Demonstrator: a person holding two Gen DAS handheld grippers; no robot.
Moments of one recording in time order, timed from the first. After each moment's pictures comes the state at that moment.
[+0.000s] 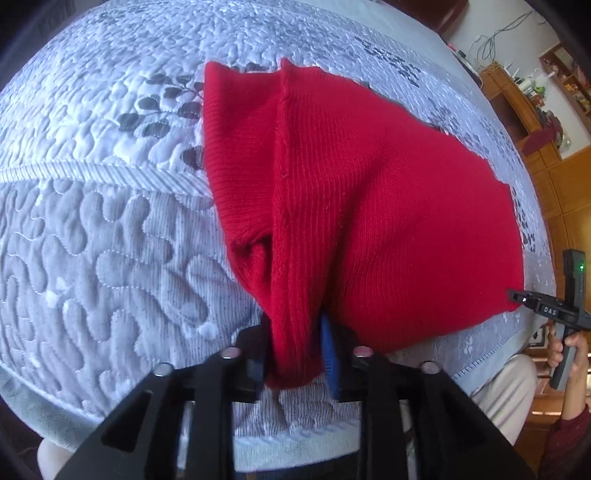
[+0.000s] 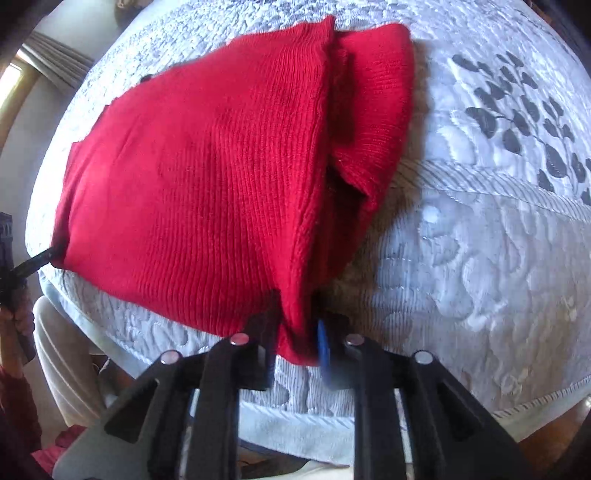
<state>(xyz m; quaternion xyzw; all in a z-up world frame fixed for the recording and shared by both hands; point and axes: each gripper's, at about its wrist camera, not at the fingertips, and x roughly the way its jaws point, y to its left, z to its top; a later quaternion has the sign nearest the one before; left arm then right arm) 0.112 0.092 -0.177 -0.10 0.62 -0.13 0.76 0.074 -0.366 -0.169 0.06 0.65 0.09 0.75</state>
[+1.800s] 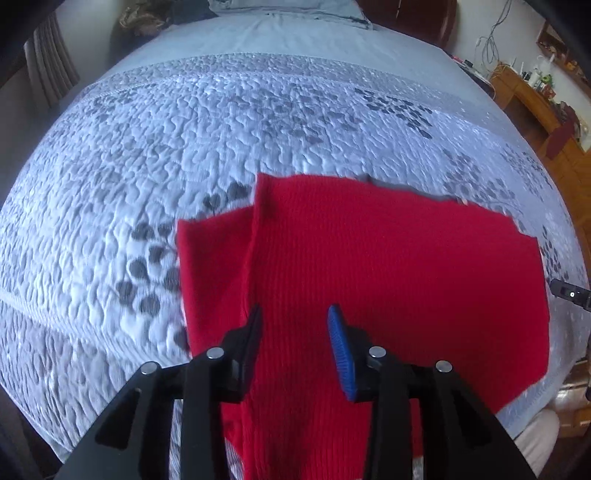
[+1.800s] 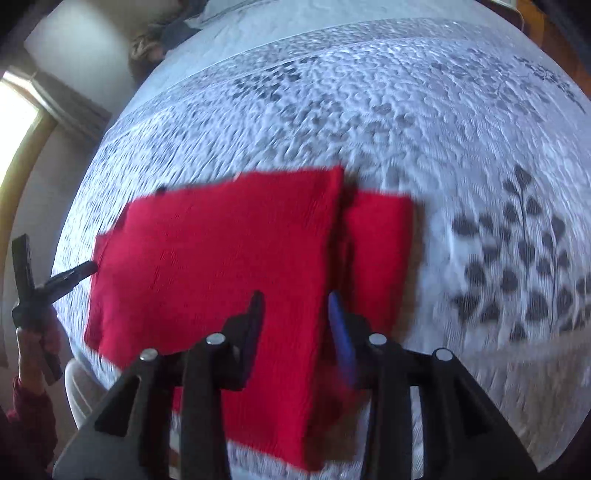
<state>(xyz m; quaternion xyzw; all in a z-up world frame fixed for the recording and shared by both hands) 0.188 0.037 -0.138 -0.01 0.55 -0.07 0.83 0.146 -0.382 -0.116 0.10 0.57 0.12 0.81</state>
